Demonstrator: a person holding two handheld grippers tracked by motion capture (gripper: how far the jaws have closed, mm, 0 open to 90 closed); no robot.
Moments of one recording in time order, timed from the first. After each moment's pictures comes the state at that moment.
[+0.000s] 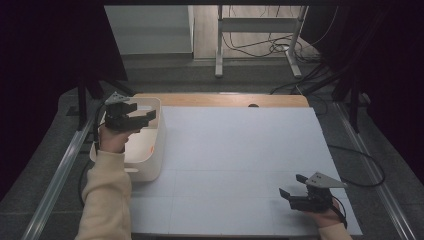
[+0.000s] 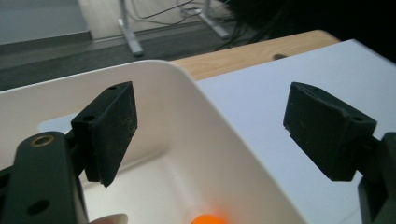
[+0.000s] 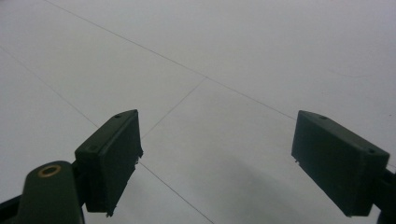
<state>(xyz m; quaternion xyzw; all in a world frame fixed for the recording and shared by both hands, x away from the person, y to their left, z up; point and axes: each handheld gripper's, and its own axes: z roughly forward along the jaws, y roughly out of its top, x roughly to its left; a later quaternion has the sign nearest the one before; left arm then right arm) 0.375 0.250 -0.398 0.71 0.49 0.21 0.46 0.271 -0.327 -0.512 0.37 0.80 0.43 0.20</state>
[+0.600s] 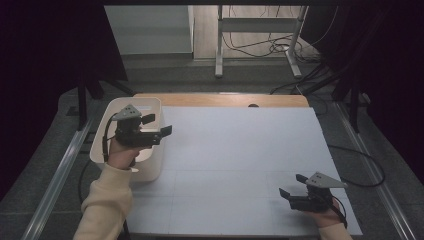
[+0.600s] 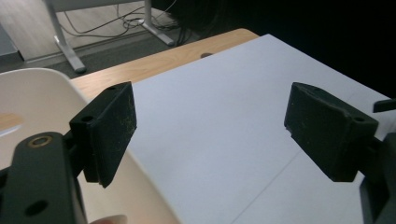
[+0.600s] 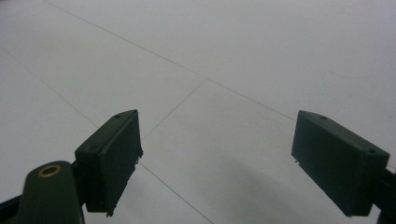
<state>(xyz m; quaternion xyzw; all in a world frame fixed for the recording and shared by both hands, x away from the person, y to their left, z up) 0.331 0.208 -0.395 0.74 0.40 0.17 0.51 0.271 -0.327 -0.511 0.37 0.80 0.43 0.19</state>
